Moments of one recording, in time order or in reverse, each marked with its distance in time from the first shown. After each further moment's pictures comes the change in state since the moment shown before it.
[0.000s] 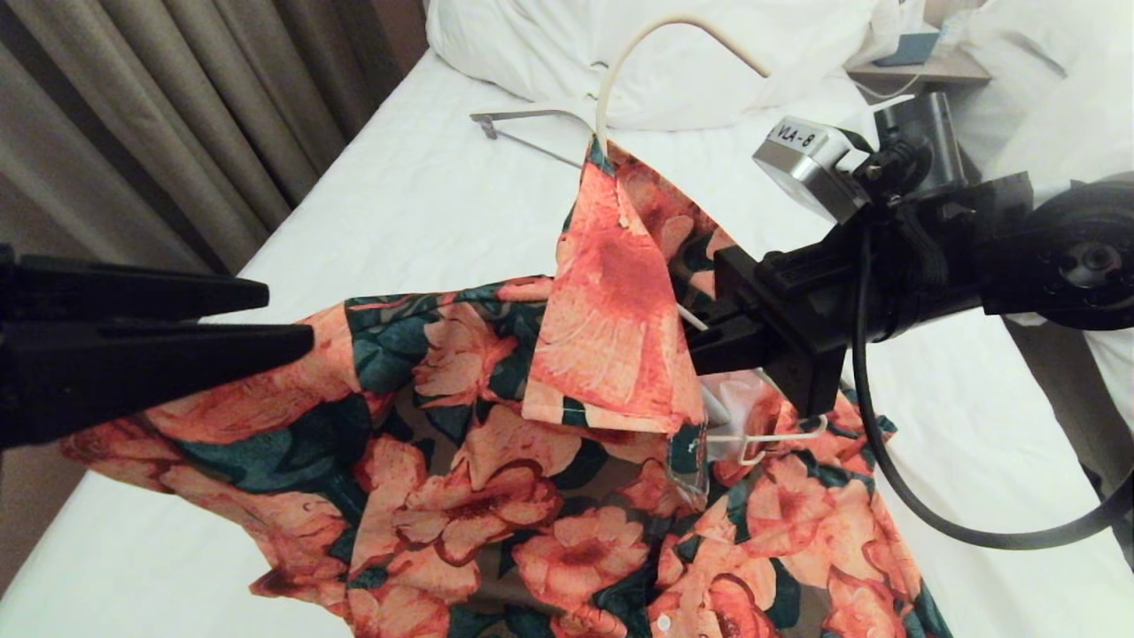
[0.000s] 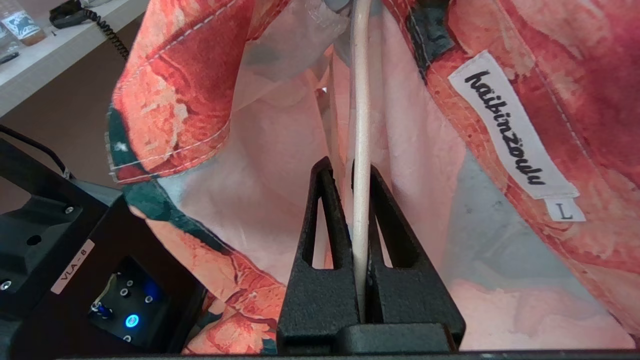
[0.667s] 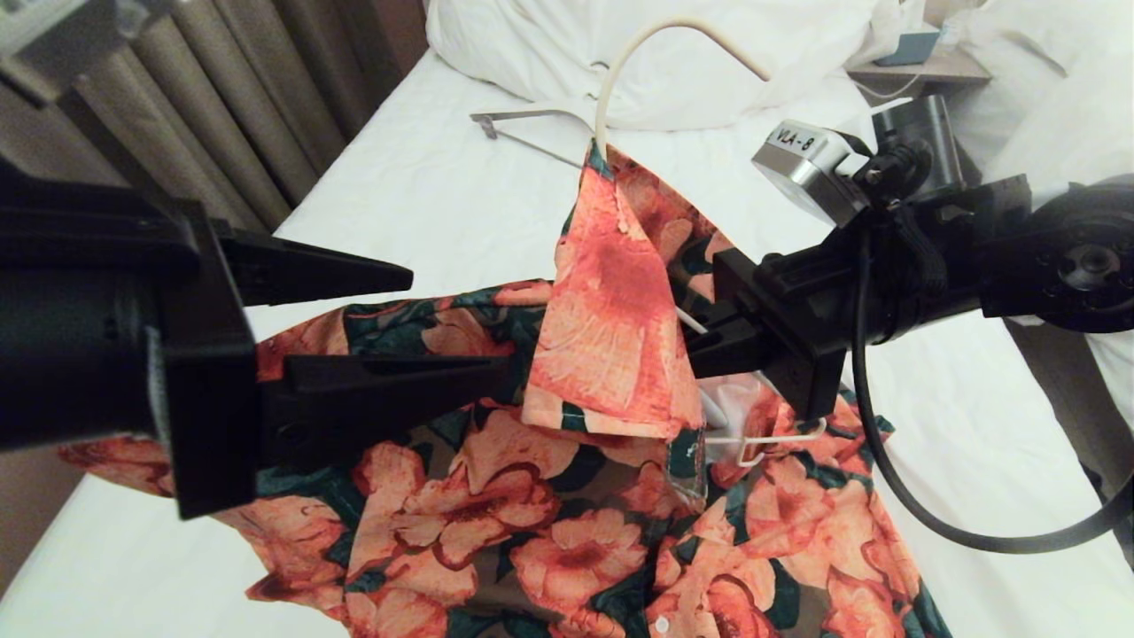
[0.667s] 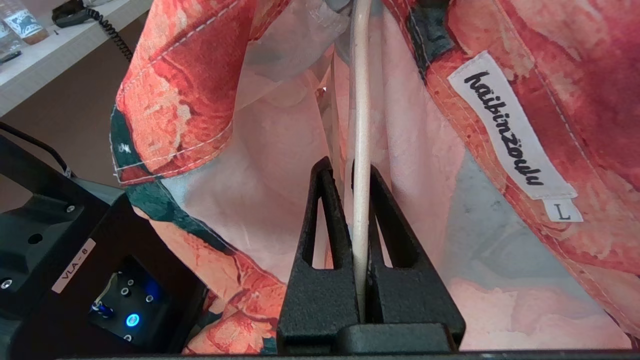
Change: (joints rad) left arm -0.071 0.162 -0.033 -0.096 0.001 0.073; right arm 0.001 -0.002 0.007 -0.001 0.003 -0.005
